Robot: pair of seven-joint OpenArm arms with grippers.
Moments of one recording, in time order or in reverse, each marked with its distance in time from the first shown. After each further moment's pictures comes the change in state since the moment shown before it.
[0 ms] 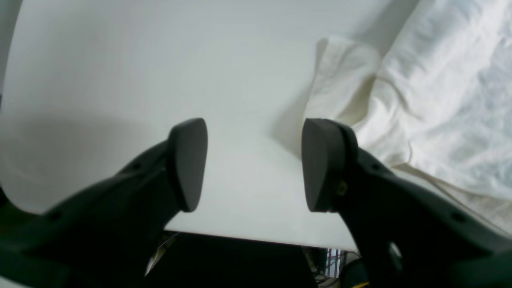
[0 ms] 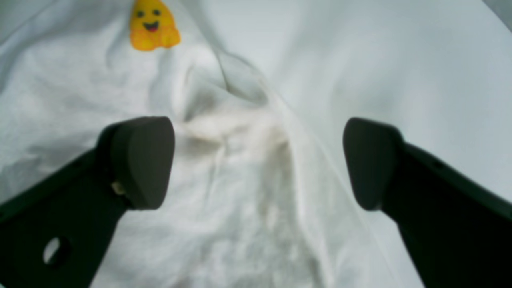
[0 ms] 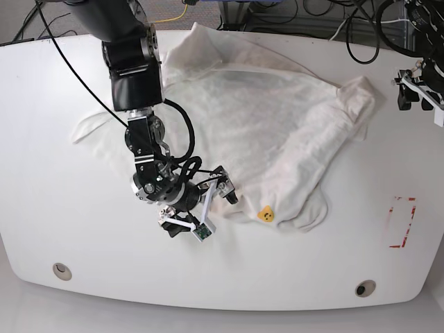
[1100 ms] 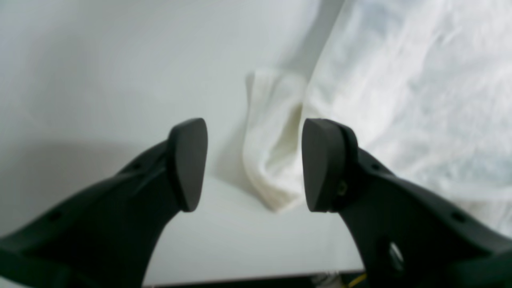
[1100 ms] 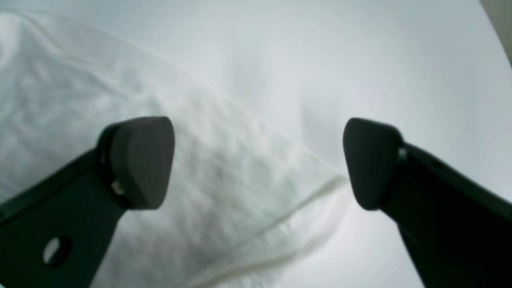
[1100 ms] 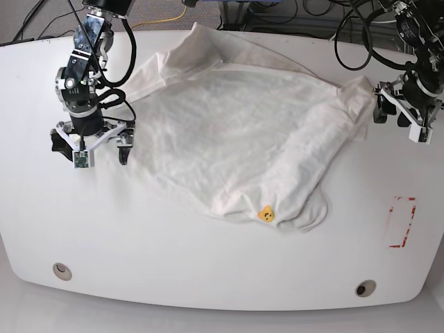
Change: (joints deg) left arm -2.5 0.3 9.9 0.2 0.0 0.0 0.0; right arm -32.2 3.0 29.3 39.0 0.2 -12.1 -1.6
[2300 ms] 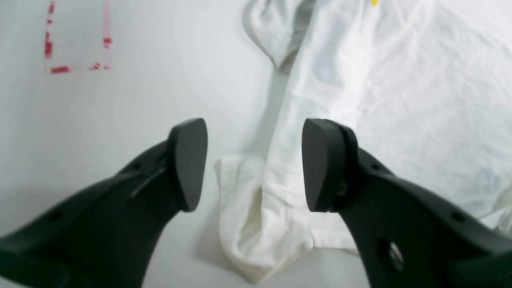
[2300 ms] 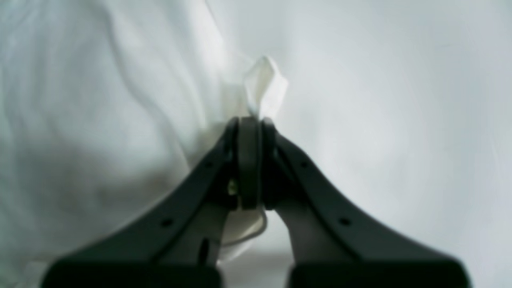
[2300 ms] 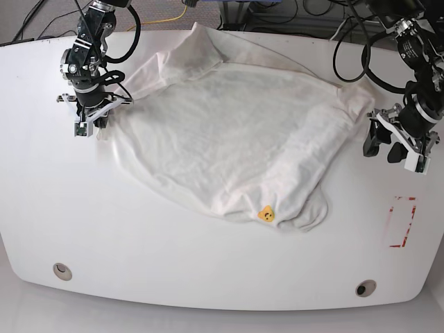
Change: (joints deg) left arm -8.4 -1.8 4.8 0.9 -5.9 0.3 -0.3; right arm -6.7 -1.6 6.8 -10.9 0.1 -0.5 4.5
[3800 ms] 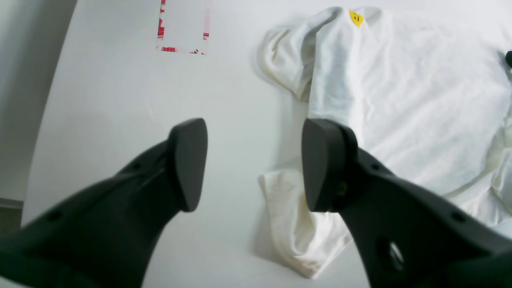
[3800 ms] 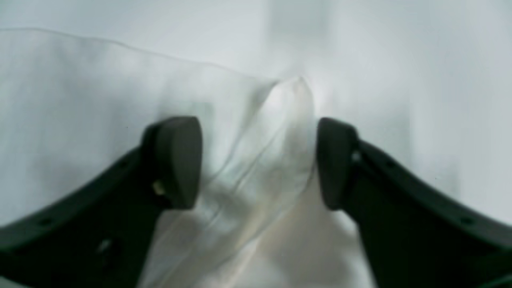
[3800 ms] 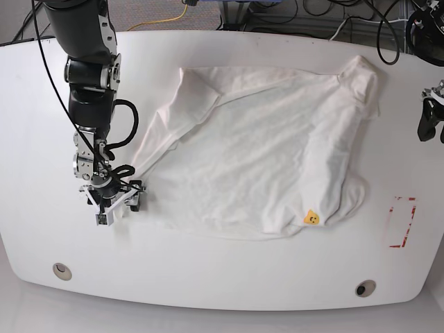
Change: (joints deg) left arm 8.8 -7.5 -20.9 0.2 -17.7 -0.1 0.6; right arm 44.4 10.8 -19.8 -62.6 0.1 -0.7 23.5
